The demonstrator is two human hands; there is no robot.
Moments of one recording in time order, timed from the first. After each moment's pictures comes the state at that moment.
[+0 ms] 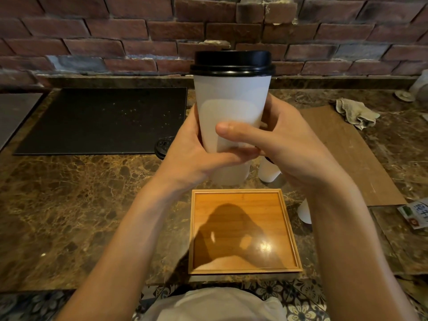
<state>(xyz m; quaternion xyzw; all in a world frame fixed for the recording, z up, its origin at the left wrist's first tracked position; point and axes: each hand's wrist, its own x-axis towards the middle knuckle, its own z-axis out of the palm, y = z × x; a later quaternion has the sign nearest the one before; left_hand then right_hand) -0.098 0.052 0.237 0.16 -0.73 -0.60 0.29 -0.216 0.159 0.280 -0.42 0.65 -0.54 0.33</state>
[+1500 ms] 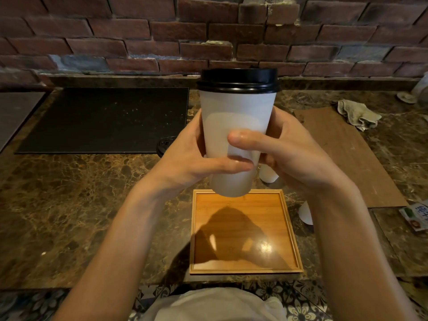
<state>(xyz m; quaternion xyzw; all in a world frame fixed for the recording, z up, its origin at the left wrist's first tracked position) -0.091 0.042 0.235 0.11 -0.72 -0.65 0.21 -0.221 0.161 0.268 -0.42 0.59 -0.57 0.40</state>
